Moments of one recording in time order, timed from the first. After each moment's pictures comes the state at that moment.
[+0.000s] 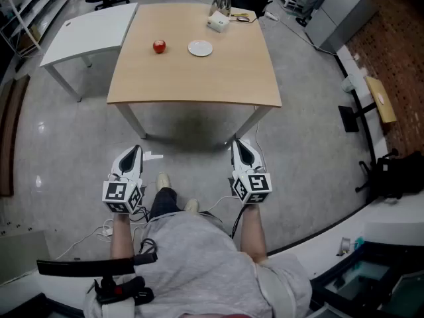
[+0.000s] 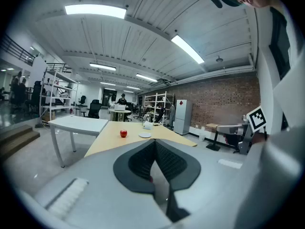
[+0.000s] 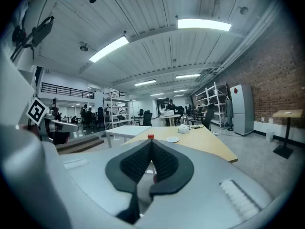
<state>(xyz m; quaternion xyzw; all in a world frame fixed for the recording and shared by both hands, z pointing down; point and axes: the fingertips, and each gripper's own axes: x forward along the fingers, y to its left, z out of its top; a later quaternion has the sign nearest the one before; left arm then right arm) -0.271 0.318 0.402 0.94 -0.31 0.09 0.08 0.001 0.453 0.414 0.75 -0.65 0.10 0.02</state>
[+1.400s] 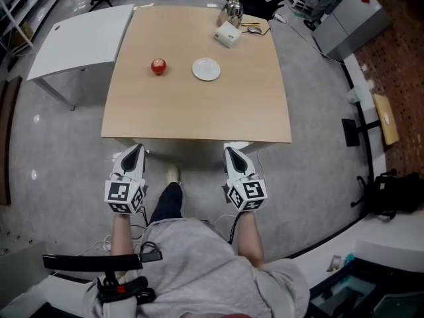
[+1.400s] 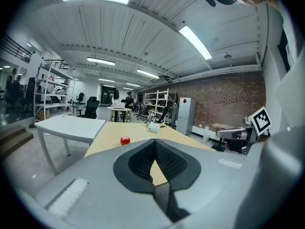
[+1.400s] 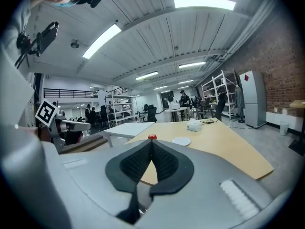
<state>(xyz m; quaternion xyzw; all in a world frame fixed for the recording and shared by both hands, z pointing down) -0.173 0.121 0.410 0.94 -0.31 0.10 0.09 0.058 0.253 0.436 0.72 -0.68 0.15 0.02</state>
